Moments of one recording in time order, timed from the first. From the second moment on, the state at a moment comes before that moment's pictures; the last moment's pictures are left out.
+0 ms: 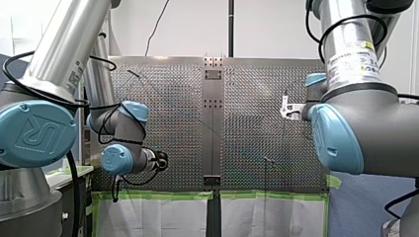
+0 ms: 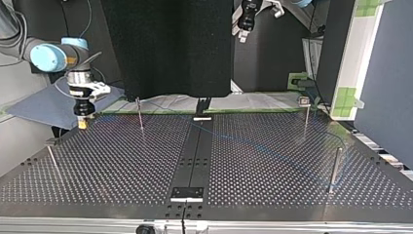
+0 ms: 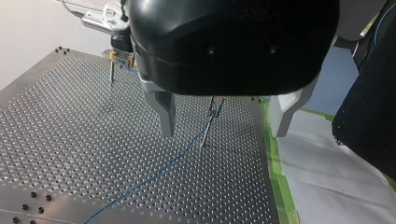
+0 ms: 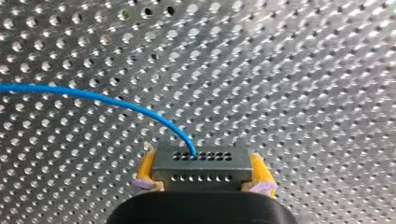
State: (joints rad) left arm -0.61 -1.92 -2.59 -1.99 -1.92 -1.75; right arm 1.68 -1.10 1.72 -0.66 1.33 1.67
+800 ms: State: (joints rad) left arm -0.62 -1.92 -2.59 -2.02 -1.92 -1.74; right arm 1.60 -1.32 1.79 -0.62 1.35 1.78
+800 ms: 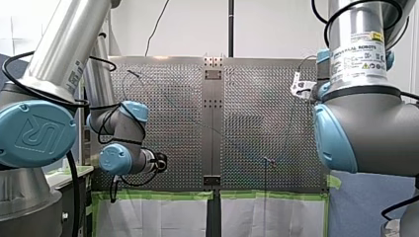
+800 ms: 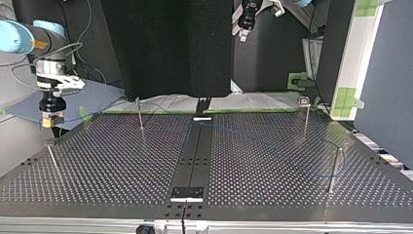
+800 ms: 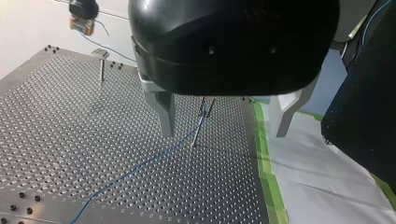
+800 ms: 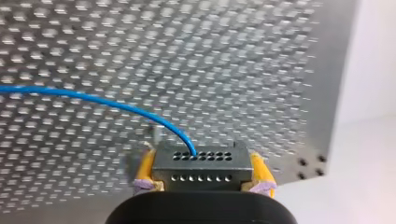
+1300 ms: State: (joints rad) left arm -0.61 -1.92 -2.59 -2.02 -1.92 -1.73; right arm 1.56 -1.30 1.74 -0.54 1.33 1.76
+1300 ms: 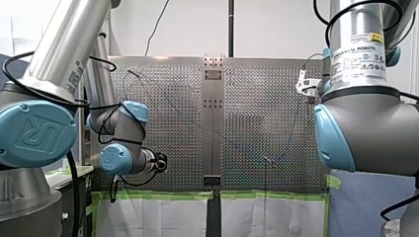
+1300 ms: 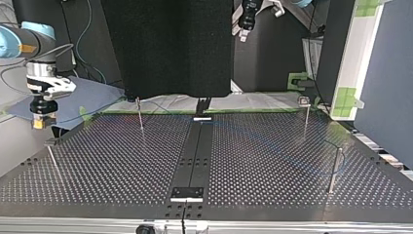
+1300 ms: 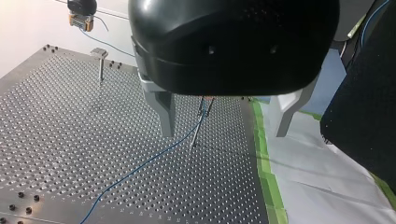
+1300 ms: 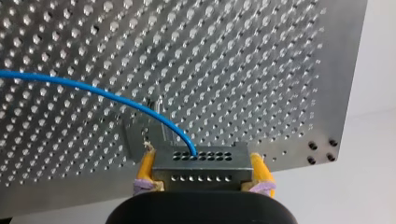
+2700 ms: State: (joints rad) left arm -0.61 -1.92 -2.54 -2.15 -1.98 -1.66; right arm 1.51 -1.12 1.51 -0.35 1.21 1.66
